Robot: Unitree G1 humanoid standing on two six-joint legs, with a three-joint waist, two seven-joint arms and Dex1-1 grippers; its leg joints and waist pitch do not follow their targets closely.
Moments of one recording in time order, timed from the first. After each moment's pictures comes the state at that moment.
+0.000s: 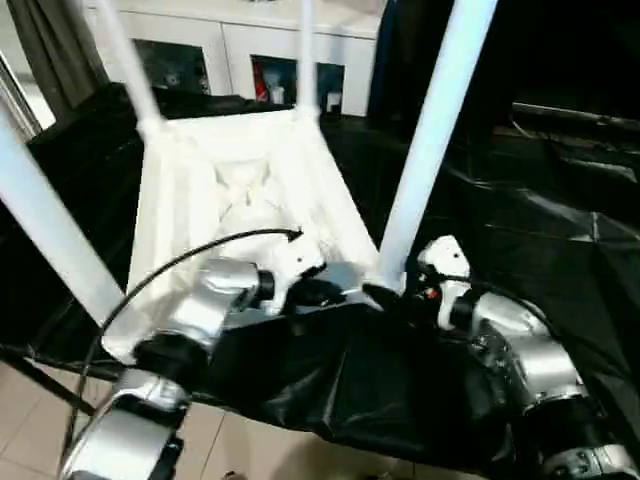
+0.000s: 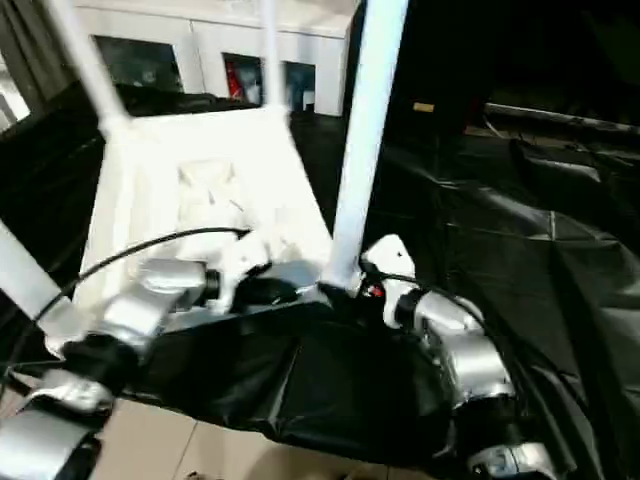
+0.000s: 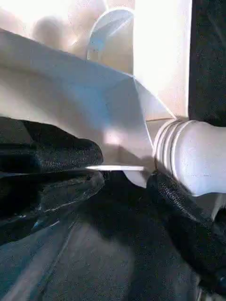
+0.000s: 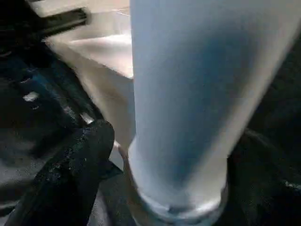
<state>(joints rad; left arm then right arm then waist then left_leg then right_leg) -0.58 0.25 -0.25 0.62 0.03 0.10 -1.15 -0.35 -0.32 0.11 0.38 0.14 0.12 0.91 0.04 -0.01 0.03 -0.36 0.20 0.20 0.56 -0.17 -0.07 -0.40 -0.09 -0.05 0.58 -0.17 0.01</state>
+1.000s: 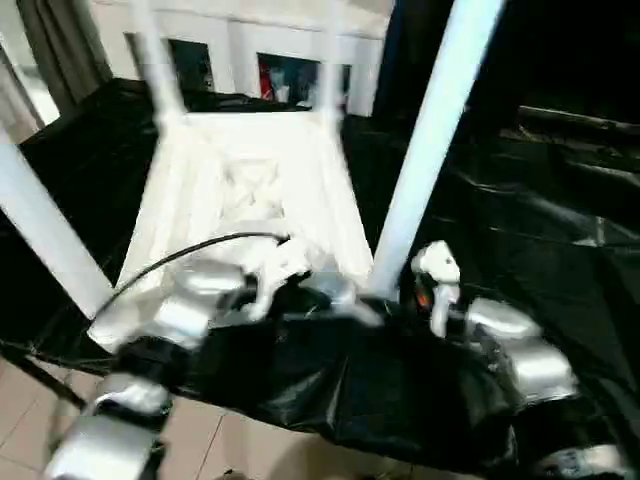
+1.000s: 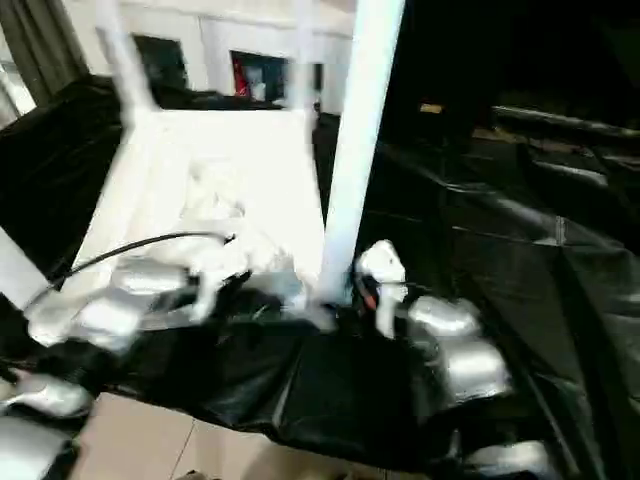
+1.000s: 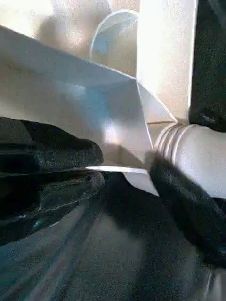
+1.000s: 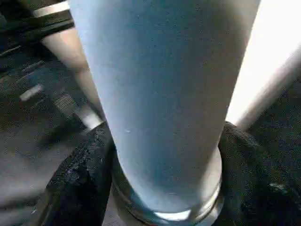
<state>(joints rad) -0.60 0.23 -0.25 0.65 0.05 0.11 -1.07 -0.33 -0.19 0.06 0.43 0.14 0.14 0.71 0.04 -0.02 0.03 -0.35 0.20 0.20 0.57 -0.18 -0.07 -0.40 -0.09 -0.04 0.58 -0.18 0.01</state>
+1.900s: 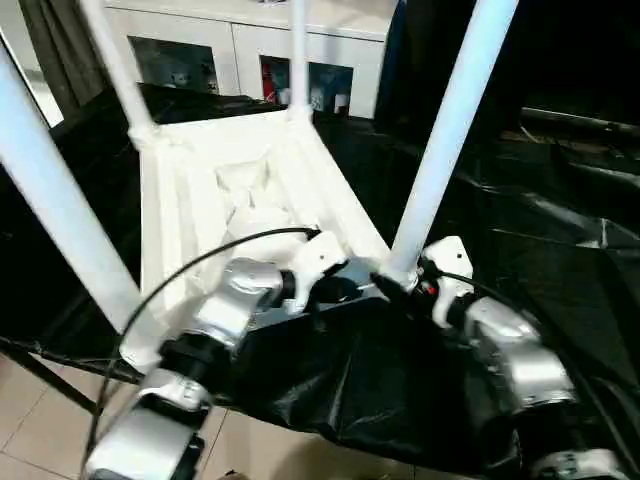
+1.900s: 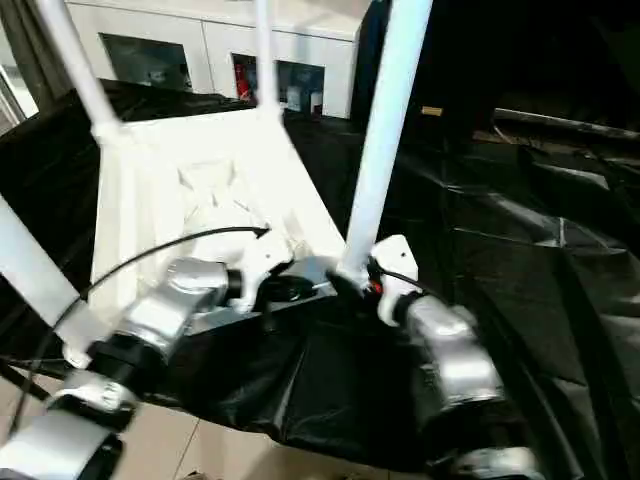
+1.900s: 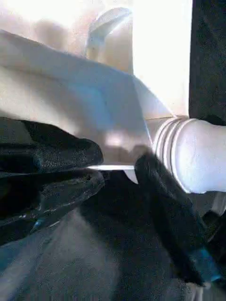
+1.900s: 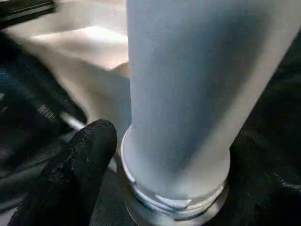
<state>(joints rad) -0.60 0.20 -0.27 0.61 0.08 0.18 -1.08 -0.33 -0.28 0.09 0.42 0.11 0.10 0.81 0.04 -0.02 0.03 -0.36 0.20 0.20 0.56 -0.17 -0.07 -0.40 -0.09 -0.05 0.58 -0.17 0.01</state>
